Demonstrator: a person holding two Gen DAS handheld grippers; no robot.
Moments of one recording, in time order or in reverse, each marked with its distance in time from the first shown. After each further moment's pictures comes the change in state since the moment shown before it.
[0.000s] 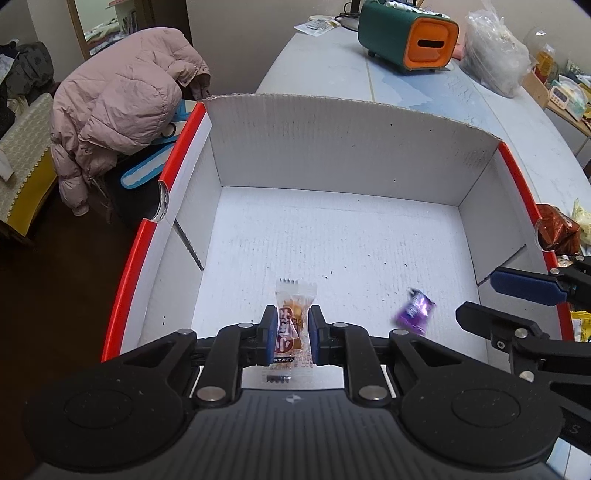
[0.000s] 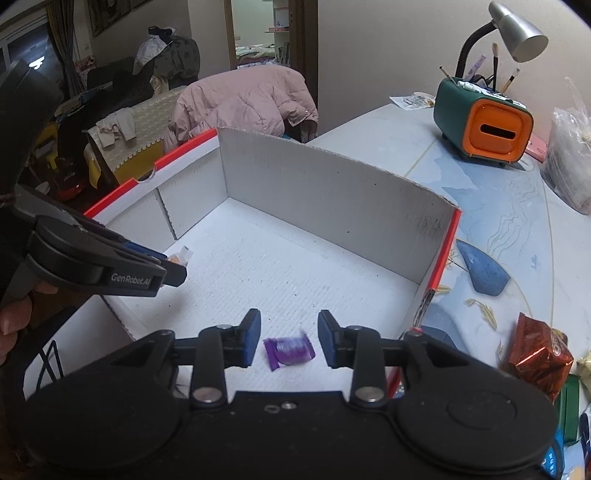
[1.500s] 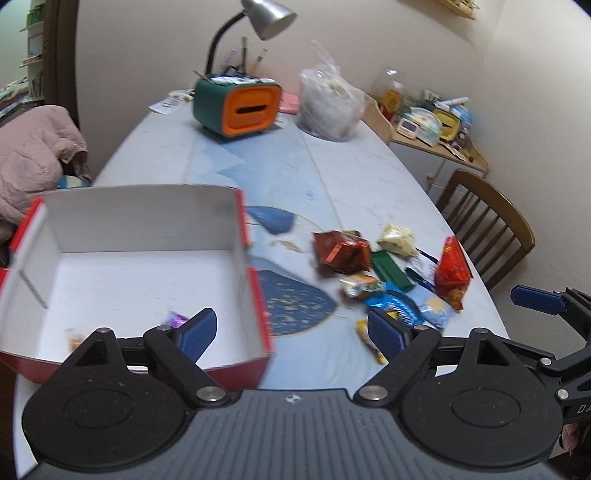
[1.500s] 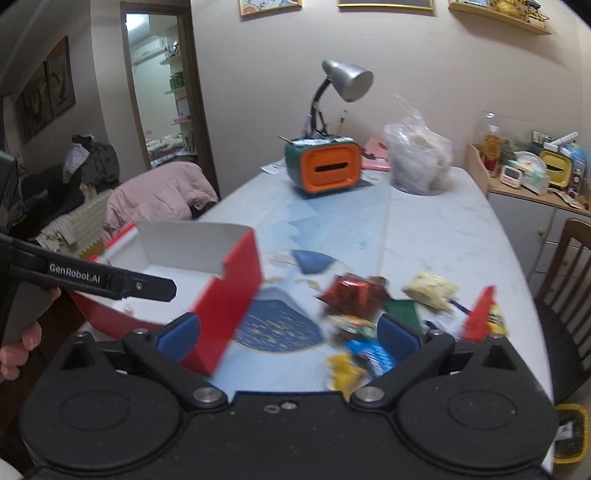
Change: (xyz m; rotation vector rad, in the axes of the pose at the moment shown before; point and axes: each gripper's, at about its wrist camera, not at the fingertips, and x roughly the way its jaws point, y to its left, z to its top) left arm -0.101 -0.150 -0.040 0.129 -0.222 -0.342; right arm -0.195 -0.102 -0.119 0.241 -0.249 -0.216
